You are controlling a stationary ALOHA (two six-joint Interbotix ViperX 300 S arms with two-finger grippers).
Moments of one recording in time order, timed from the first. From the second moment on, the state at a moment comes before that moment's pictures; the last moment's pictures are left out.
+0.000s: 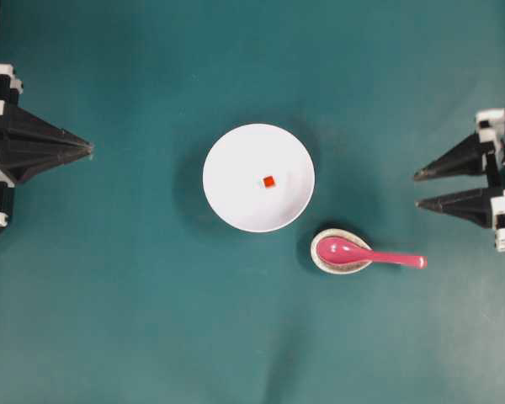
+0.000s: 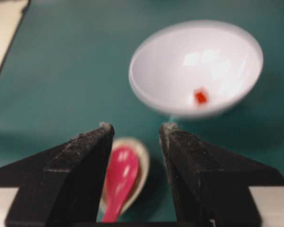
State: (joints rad) left arm 0.00 -0.97 1.14 0.01 -0.19 -0.04; right arm 0.13 -0.85 1.33 0.25 -0.24 0.05
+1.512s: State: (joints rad) left arm 0.00 -0.94 1.14 0.01 -0.20 -0.02; right arm 0.81 0.01 1.33 1.00 -0.98 0.00
